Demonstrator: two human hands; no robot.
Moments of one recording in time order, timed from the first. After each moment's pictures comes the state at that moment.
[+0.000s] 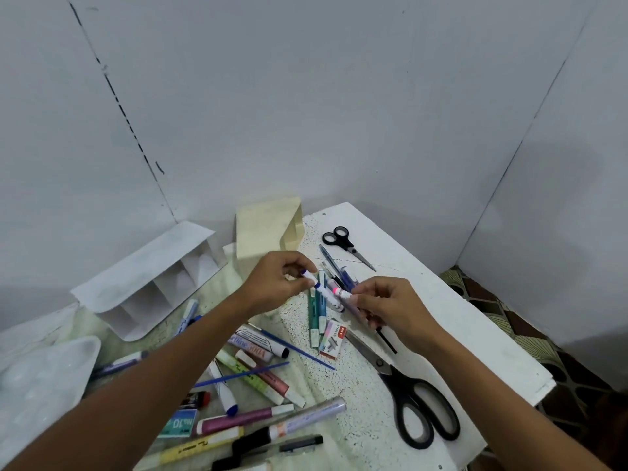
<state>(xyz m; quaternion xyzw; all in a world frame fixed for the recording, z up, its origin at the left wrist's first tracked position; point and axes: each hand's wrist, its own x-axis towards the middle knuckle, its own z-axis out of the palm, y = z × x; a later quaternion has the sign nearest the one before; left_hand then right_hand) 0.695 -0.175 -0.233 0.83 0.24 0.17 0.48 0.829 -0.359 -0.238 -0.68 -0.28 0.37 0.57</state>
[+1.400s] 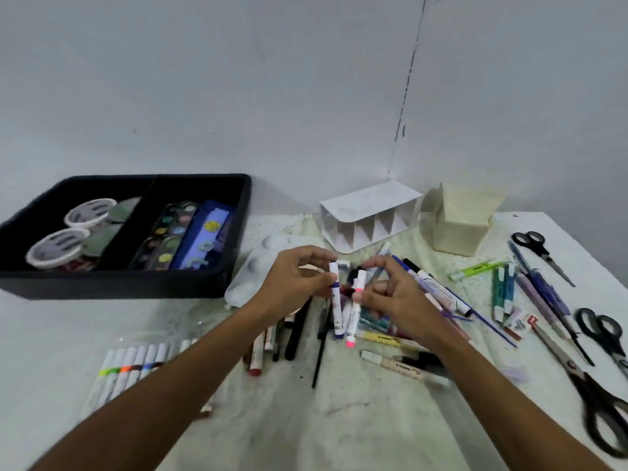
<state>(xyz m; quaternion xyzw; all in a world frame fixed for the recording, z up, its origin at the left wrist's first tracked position) 0.397 -0.212 -0.226 0.63 0.36 0.39 0.57 0.586 -0.272 -0.249 -0.51 -0.52 0.50 0.48</state>
